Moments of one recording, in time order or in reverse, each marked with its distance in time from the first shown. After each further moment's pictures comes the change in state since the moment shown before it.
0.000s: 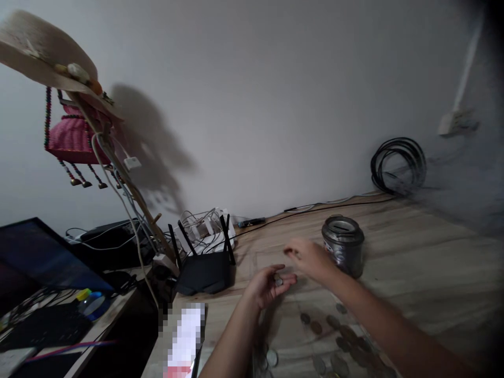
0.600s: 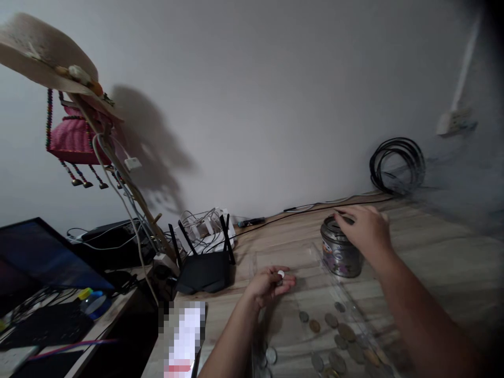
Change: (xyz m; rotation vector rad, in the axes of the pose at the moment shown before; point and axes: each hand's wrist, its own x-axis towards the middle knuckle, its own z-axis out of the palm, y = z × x) left_hand -0.002 -0.002 0.003 0.147 0.037 0.020; right_hand -0.005 0.061 -0.079 -0.374 0.534 0.332
